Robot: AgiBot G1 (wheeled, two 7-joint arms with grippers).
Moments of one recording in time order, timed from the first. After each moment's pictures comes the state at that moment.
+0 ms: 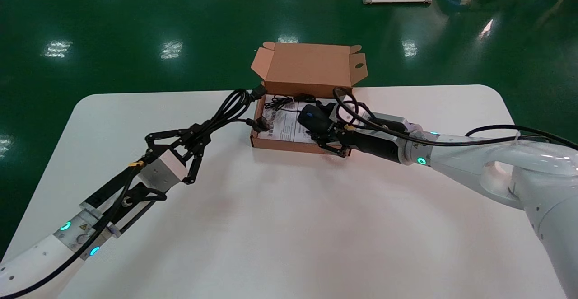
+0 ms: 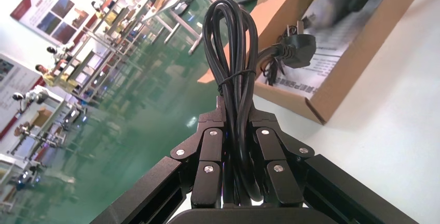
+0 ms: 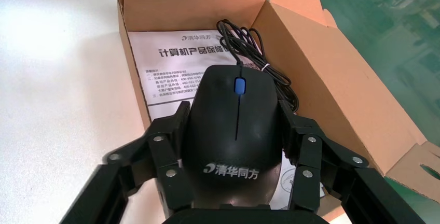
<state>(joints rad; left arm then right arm) -0.65 1.05 0.06 -1.27 1.07 0.61 0.85 1.53 -1.31 -0.43 0.03 -1.24 -0.98 -0.77</state>
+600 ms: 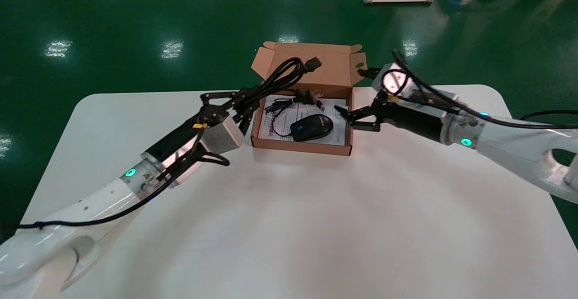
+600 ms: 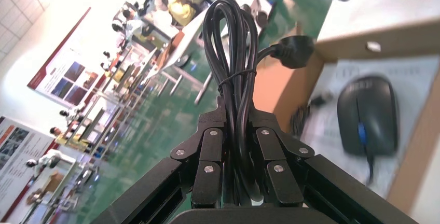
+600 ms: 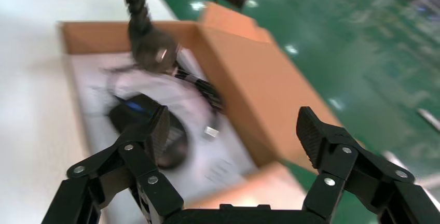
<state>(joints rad) -0.94 1.23 0.11 -0.94 1.09 0.75 1.11 1.57 -1.20 -0.38 0.02 -1.17 -1.04 -0.79</state>
